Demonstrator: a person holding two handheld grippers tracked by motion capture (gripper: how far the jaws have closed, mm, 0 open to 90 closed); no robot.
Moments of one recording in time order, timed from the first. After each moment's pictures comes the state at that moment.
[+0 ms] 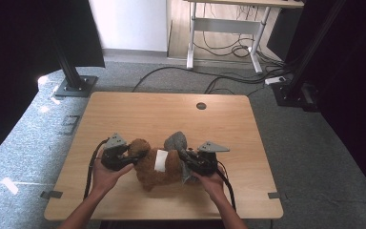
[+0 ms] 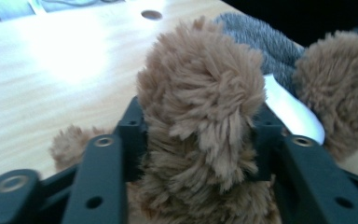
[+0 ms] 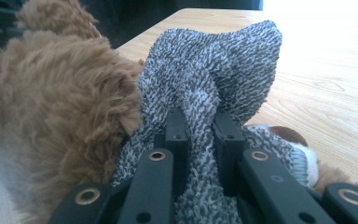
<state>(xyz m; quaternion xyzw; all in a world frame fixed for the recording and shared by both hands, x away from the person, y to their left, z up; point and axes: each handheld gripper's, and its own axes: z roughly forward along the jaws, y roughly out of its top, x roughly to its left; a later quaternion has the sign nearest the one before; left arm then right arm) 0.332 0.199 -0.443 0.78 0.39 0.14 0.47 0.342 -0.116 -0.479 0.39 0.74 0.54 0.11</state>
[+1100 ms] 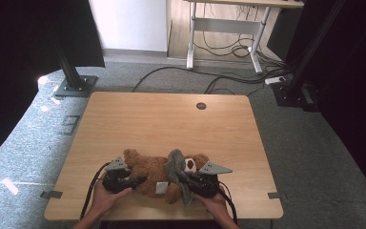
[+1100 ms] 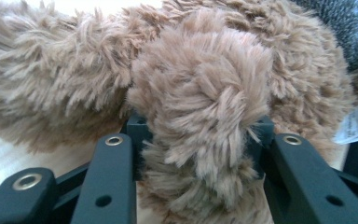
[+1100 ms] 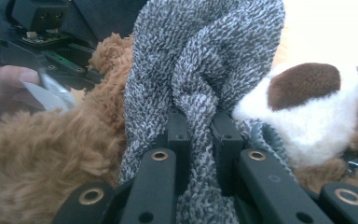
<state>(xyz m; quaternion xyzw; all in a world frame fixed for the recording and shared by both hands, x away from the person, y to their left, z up) 0.302 0.203 -0.510 0.81 0.38 0.05 0.45 0.293 -0.124 -0.514 0.35 0.75 0.56 0.06</state>
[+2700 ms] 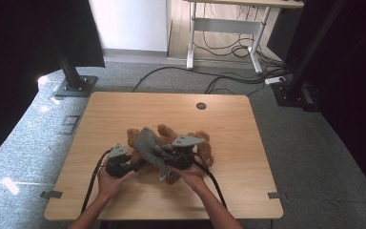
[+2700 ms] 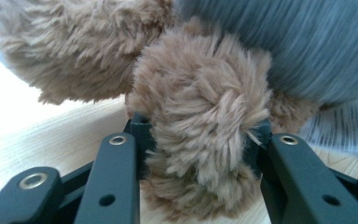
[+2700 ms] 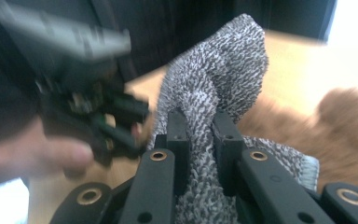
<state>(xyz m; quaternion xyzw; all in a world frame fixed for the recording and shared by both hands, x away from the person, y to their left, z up) 0.343 0.207 -0.512 0.77 0.40 0.12 0.47 0.359 -0.044 -0.466 0.27 0.77 0.57 0.07</state>
